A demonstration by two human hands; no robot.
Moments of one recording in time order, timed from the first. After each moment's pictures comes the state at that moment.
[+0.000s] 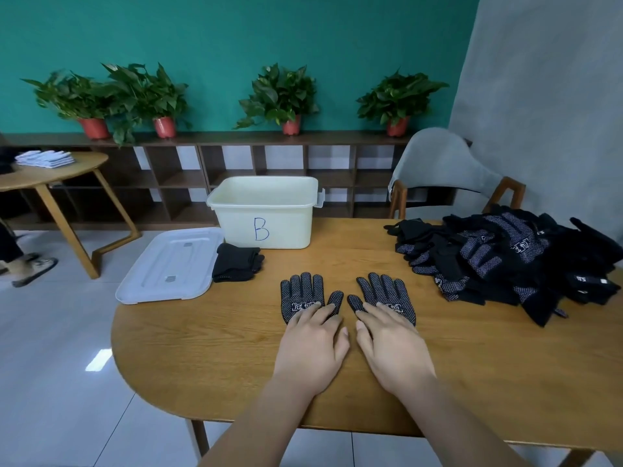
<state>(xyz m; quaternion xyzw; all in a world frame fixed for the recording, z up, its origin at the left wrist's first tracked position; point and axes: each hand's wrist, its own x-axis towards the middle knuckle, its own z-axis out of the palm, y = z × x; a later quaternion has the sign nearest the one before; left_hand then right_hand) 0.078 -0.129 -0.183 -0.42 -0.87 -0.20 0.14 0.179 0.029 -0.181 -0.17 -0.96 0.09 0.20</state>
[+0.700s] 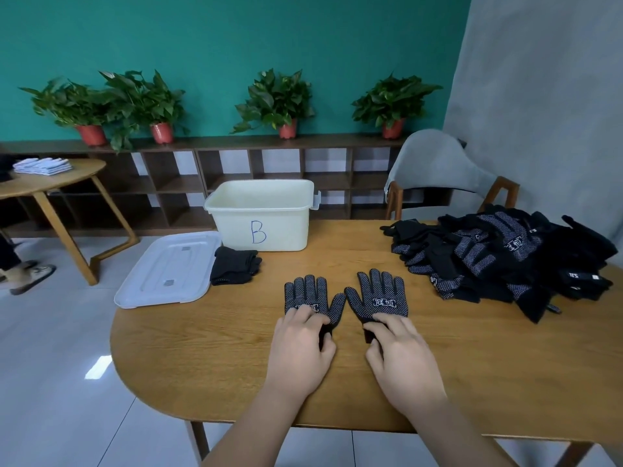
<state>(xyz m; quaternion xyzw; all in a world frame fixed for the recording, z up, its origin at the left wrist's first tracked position) 0.075 -0.139 -0.187 -0.37 -0.87 -0.26 0.17 0.208 0.026 -0.190 -0.18 -0.94 0.10 0.27</state>
